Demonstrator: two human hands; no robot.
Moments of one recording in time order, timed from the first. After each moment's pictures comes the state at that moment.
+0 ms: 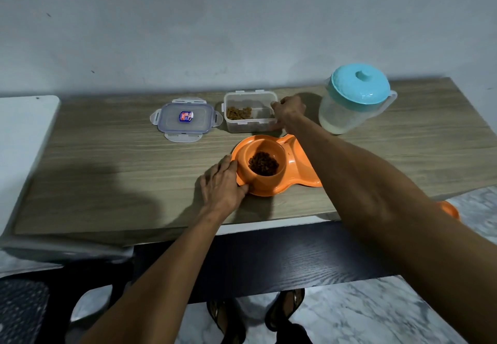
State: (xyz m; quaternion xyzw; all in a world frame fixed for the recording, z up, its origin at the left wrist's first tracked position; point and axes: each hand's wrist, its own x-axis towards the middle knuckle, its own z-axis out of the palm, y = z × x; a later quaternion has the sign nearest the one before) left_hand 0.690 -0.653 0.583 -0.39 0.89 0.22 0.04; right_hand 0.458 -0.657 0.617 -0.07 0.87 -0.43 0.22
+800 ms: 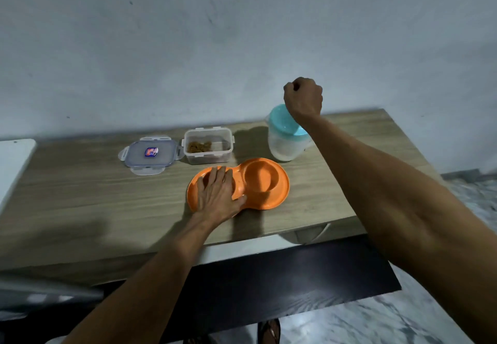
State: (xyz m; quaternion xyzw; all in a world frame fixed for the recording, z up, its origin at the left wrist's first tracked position) left_hand 0.616 -0.596 0.626 -0.30 0.95 0.11 0.02; right_hand 0.373 -0.546 0.751 -0.17 0.89 -0.42 -0.04
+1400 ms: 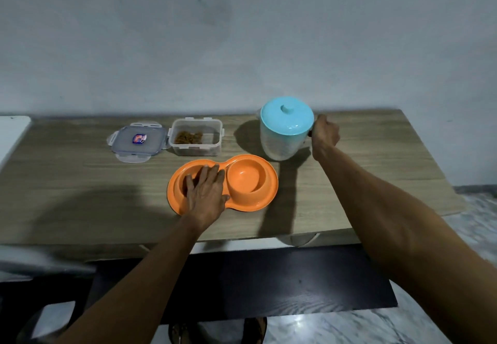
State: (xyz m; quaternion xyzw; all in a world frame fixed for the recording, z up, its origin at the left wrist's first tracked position) left_hand 0.592 -0.576 0.601 -0.34 0.94 0.08 0.05; right_hand 0.317 -0.491 0.659 0.07 0.80 -0.59 0.13
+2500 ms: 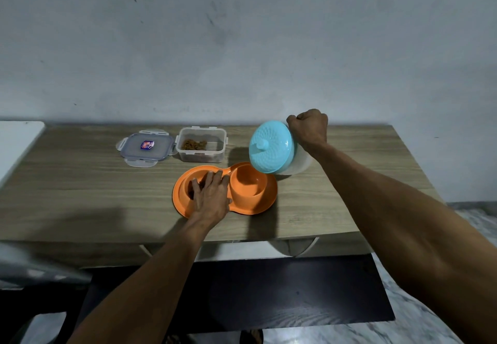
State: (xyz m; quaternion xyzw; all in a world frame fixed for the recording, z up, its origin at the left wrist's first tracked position) left_hand 0.588 -0.569 0.612 -0.36 0.92 0.11 0.06; right_hand 0.350 -0.496 0.712 -0.26 0.88 -0.40 0.03
